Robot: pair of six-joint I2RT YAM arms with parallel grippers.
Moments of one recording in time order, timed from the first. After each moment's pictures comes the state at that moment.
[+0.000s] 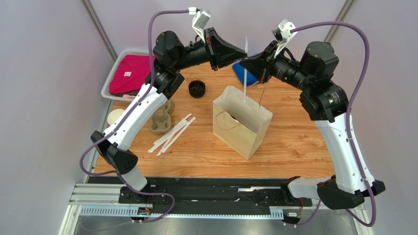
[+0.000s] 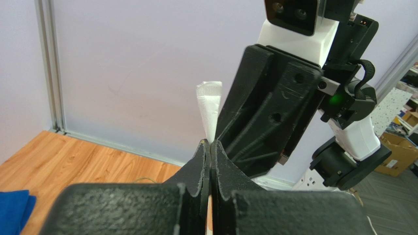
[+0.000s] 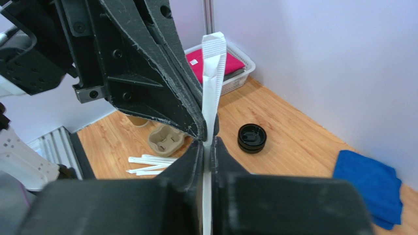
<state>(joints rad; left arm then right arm) -0.66 1.66 1.94 0.13 0.75 -0.58 0.44 1.28 1.85 -0.56 -0.48 0.07</state>
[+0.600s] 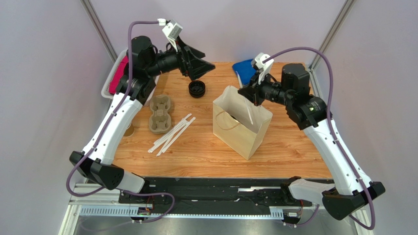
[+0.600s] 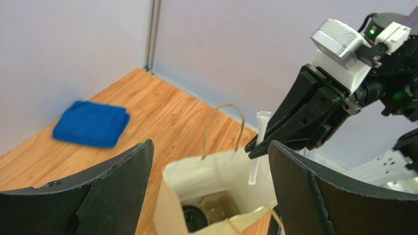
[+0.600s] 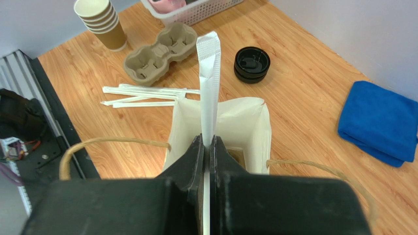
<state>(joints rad) -0.43 1.45 1.72 -0.16 0.74 -0.34 0.45 1.18 1.49 -0.59 -0.45 -0.09</state>
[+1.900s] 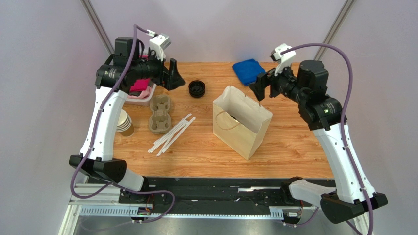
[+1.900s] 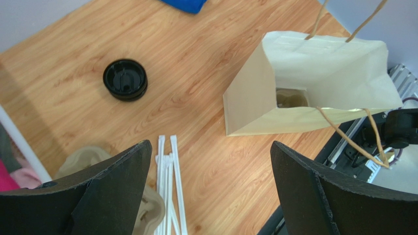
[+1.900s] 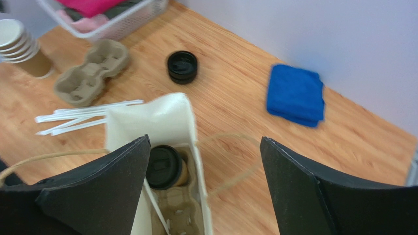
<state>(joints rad) -0.22 1.48 1.91 -0.98 0.61 0.11 0.39 1.15 1.55 -0.63 -0.26 -0.14</state>
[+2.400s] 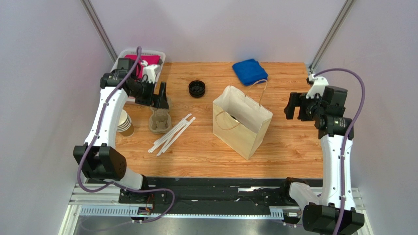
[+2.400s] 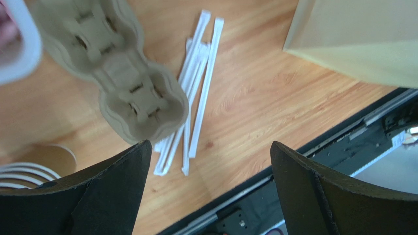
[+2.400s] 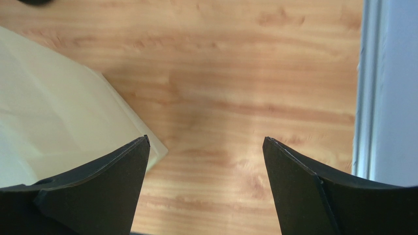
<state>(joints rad) -0.03 1.52 1.66 -1.17 0.49 0.19 -0.17 1.00 1.23 -0.81 -0.29 -0.10</state>
